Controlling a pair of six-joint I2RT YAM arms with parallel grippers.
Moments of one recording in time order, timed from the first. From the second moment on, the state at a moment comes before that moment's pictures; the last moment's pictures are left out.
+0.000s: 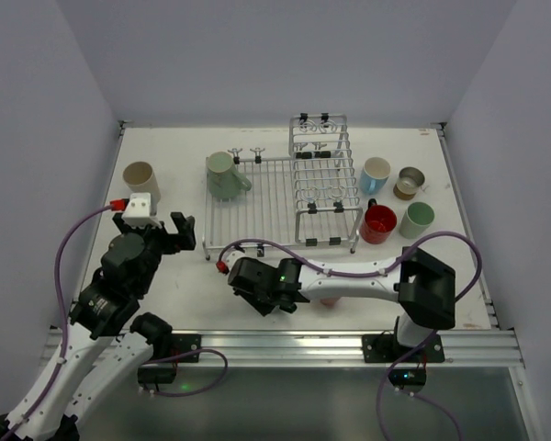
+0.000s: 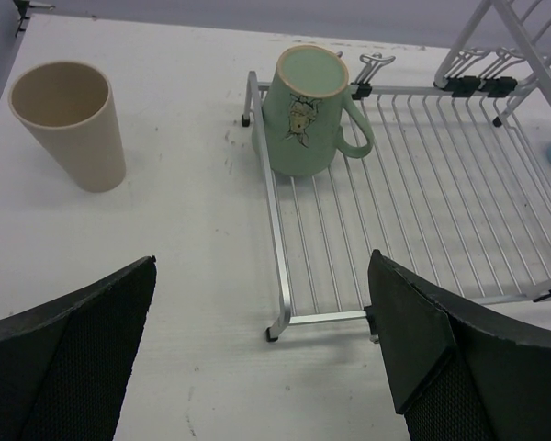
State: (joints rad) left arm -0.51 0.46 0.71 -0.48 -0.41 -0.25; right arm 1.32 1.71 1.18 -0.57 0.14 0.37
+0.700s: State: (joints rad) left arm -0.51 0.87 0.90 -0.42 -0.34 -0.29; right arm 1.34 1.33 1.11 -0.50 0.14 0.37
